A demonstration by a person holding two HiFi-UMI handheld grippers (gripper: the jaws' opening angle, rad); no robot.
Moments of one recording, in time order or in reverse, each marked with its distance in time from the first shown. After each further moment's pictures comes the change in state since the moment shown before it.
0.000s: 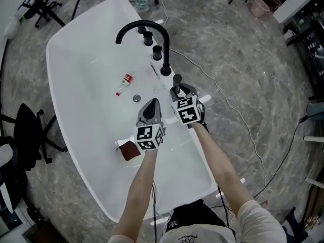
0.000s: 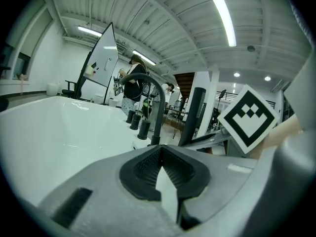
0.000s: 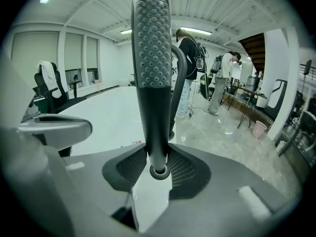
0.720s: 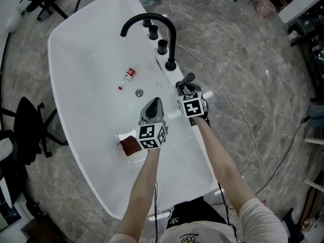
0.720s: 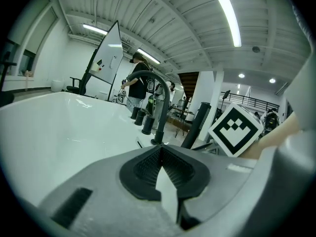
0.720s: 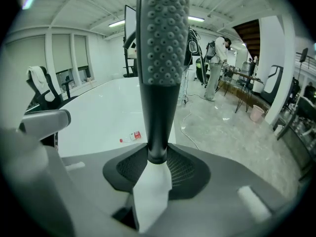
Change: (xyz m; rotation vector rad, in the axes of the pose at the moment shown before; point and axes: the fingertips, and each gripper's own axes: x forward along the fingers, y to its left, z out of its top) left arm -0.008 0.012 -0.017 -0.037 0.014 0.030; right arm 0.027 -0.009 -0.042 0.094 0.113 -0.019
